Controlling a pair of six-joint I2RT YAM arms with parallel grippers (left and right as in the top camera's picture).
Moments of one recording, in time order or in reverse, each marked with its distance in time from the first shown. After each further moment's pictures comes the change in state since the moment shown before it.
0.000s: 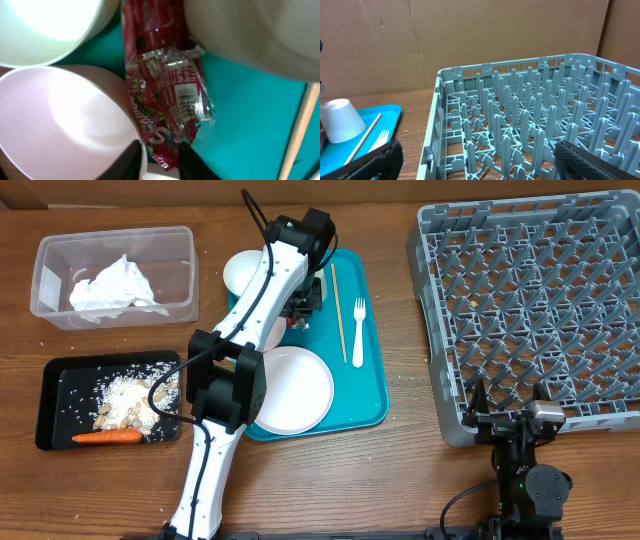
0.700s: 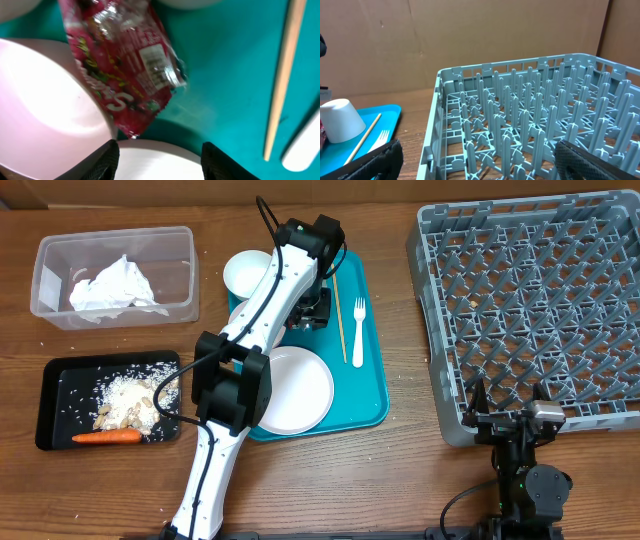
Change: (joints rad) left arm -0.034 0.000 0.000 -0.061 0.085 0.079; right arm 0.000 0.000 0.000 0.000 0.000 0.000
